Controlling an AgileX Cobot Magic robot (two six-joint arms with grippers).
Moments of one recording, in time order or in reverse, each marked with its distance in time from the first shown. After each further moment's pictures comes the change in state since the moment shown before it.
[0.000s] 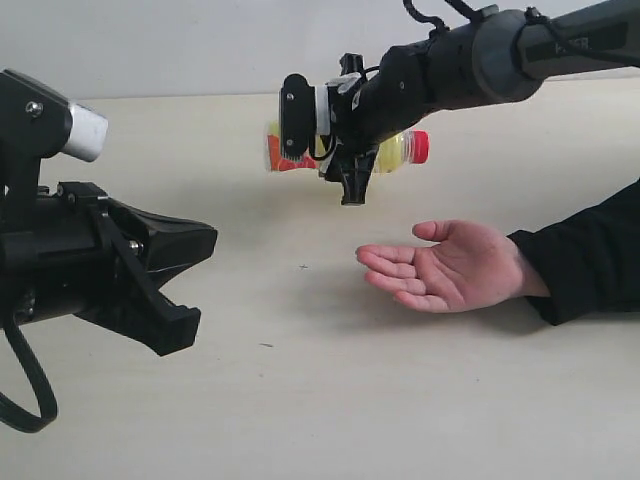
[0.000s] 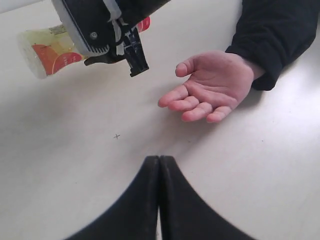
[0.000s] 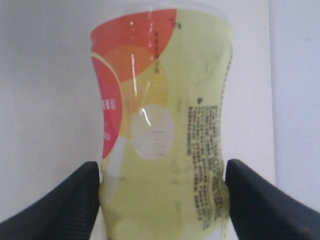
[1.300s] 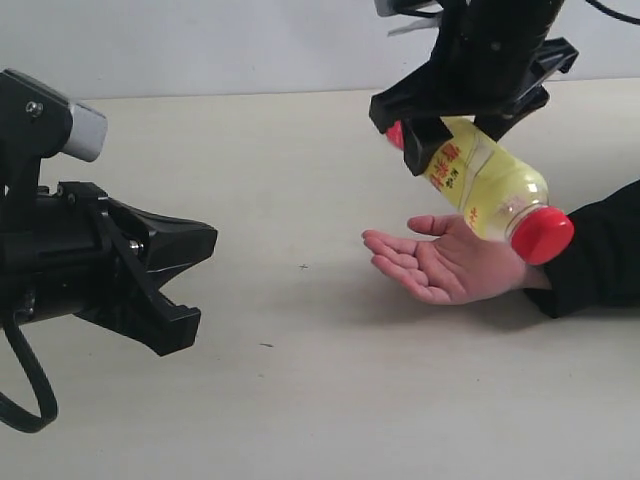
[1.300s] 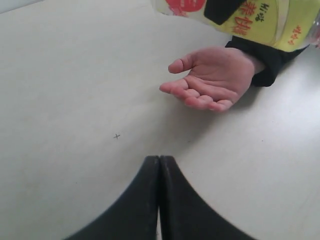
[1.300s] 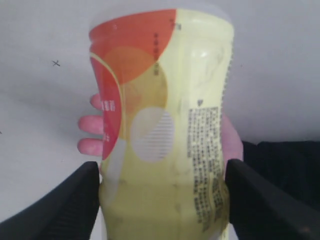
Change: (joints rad) left arm 0.000 0.000 0.000 0.000 0.000 0.000; right arm 0.000 -0.435 0.023 -0.102 0.922 1.318
